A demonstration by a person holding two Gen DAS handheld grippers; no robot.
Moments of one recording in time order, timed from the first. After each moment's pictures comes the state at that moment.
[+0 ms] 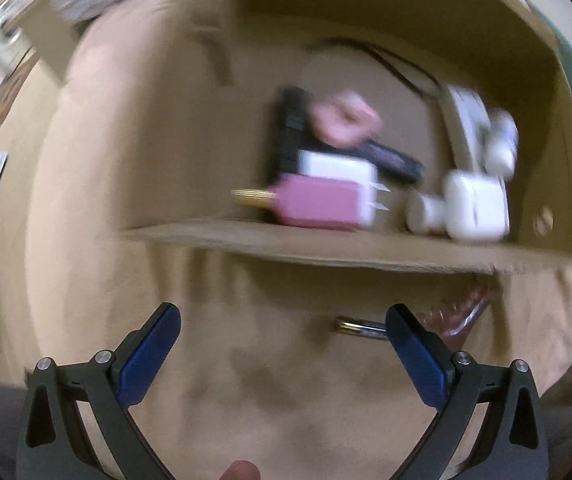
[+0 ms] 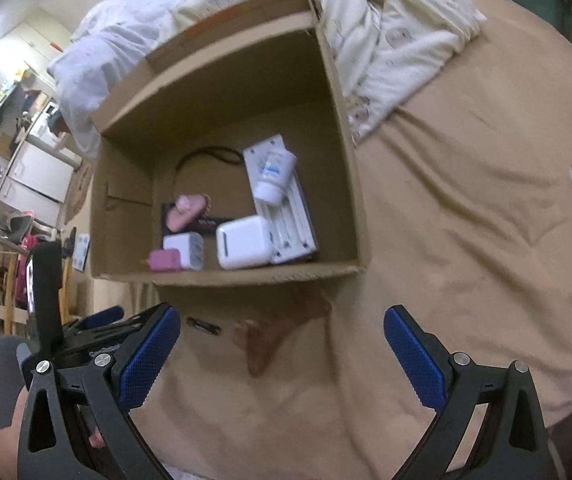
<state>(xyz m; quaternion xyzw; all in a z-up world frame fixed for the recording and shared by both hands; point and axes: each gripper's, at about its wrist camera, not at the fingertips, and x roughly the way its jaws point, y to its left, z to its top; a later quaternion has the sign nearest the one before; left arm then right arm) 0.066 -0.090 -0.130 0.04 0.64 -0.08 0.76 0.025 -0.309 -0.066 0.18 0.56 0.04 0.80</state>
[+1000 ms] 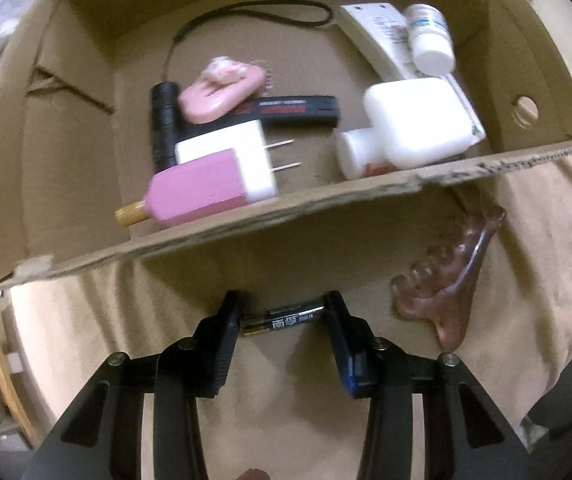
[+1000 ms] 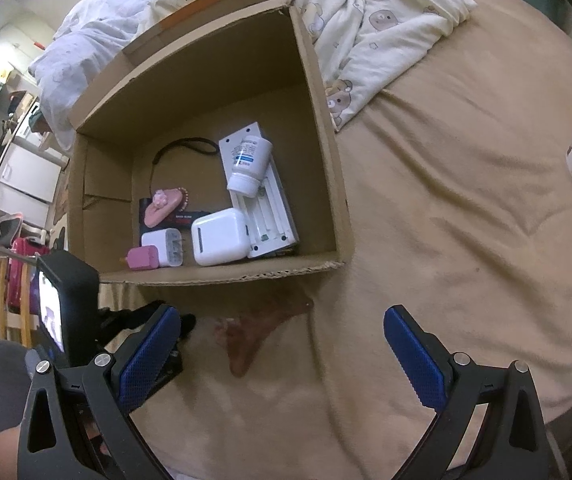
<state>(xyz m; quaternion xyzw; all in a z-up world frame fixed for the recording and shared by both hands) 0.058 -0.126 -0.152 0.15 0.63 -0.14 0.75 0.031 -0.315 -0.080 0.18 0.58 0.02 0.79</state>
